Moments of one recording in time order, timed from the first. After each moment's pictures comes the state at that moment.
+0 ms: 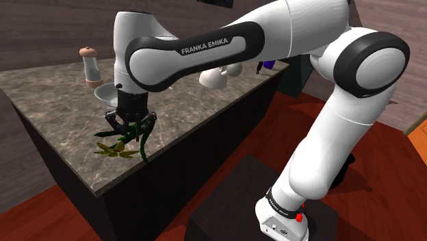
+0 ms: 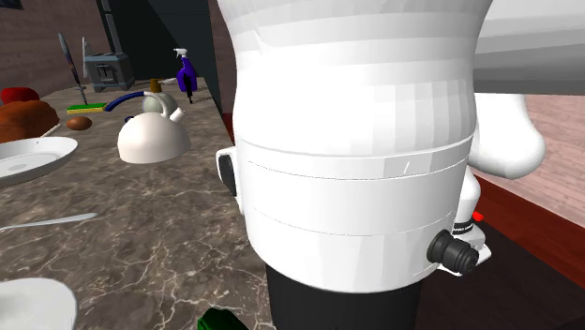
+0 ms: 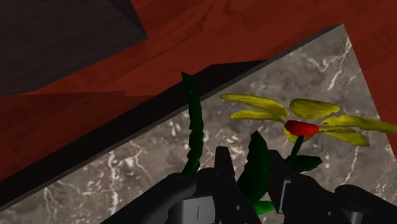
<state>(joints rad) 0.07 0.04 0.49 -1.98 0.10 2.06 1.00</state>
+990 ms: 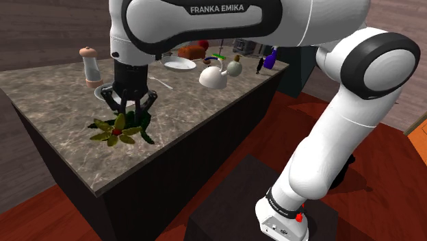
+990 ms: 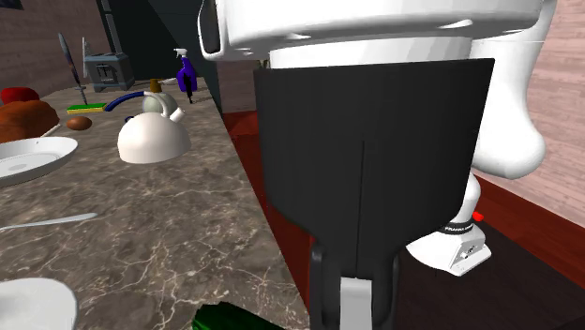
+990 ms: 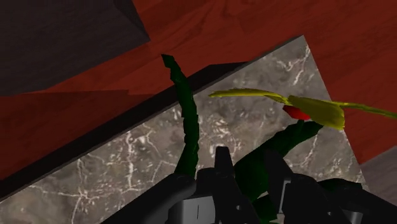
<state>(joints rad) 0.06 -0.01 0.49 -1.84 0.12 1.88 1.01</state>
